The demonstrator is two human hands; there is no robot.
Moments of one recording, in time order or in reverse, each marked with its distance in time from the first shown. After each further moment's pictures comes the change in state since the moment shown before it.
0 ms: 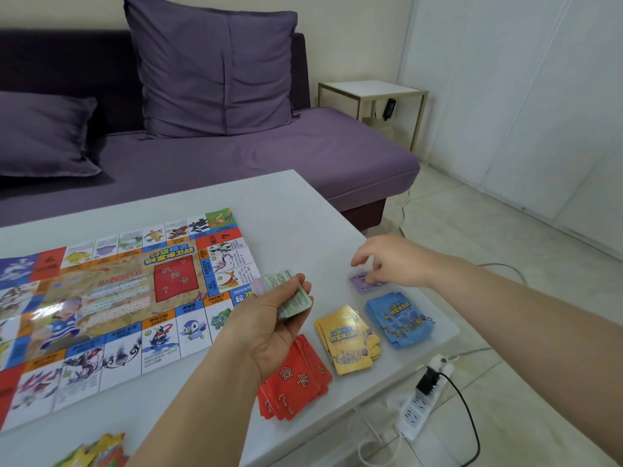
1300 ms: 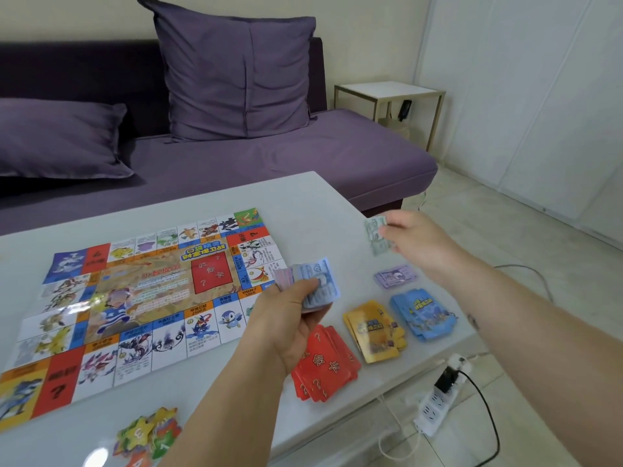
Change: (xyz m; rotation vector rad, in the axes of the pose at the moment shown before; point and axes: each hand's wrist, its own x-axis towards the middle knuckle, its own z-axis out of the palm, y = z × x) left_hand -0.018 0.011 -0.013 0.106 -0.041 0.111; right_hand -0.013 -0.052 -0.014 0.766 0.426 0.227
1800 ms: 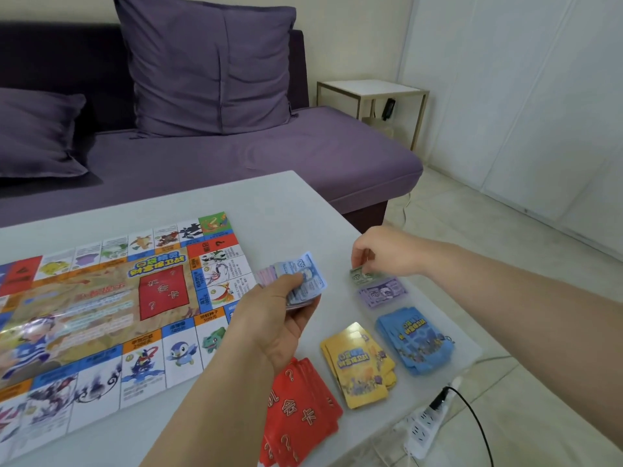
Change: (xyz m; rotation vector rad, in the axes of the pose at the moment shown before) left_hand 0.054 -0.007 0.025 -0.096 0.047 -0.054; right_hand 0.070 0.044 -0.002 -0.812 -0.441 -0.218
